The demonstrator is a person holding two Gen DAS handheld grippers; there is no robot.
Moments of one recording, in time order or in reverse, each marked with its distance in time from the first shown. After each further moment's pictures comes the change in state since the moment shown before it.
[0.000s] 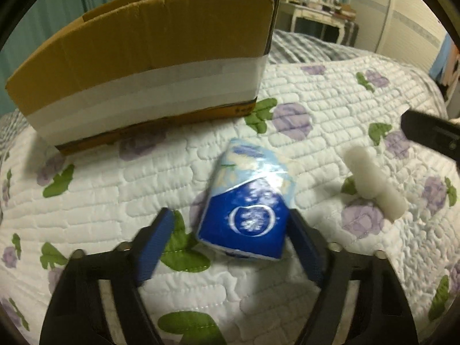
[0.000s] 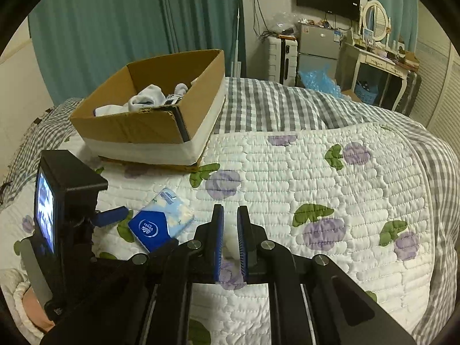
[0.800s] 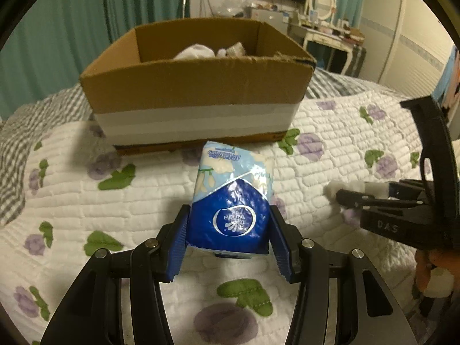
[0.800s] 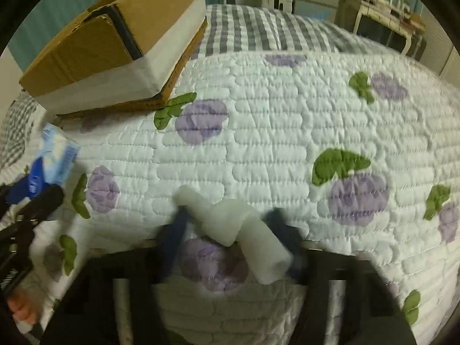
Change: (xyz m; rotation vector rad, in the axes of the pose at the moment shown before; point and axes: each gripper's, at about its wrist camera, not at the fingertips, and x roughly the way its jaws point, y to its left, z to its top) left arm -0.056 0.046 -0.008 -0.070 -0.087 0.010; right arm 0.080 -0.011 -0.024 0.036 0.267 -0.026
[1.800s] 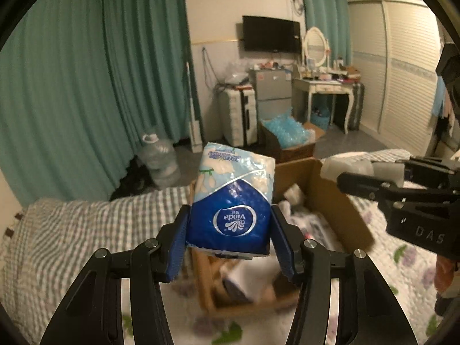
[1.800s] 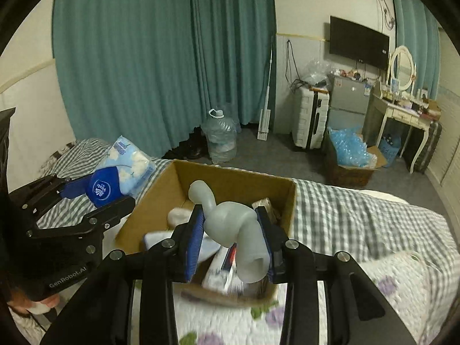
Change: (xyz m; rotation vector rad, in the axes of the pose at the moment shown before) left arm -0.043 0.090 0.168 0.124 -0.301 0.064; right arm -0.123 0.111 0.168 -0.142 -0.455 0.112
